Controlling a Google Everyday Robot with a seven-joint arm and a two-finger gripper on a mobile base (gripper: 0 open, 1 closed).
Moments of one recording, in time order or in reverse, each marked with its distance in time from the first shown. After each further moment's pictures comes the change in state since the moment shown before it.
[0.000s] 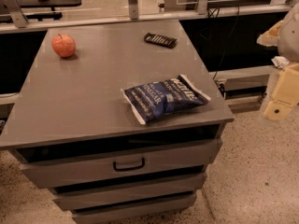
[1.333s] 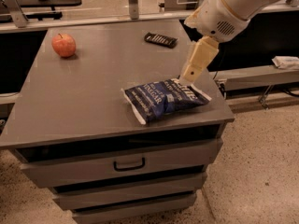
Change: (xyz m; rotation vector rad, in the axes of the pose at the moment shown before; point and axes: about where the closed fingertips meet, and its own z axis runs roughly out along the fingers) arm -0.142 -0.076 0.071 -0.039 -0.332 -0.097
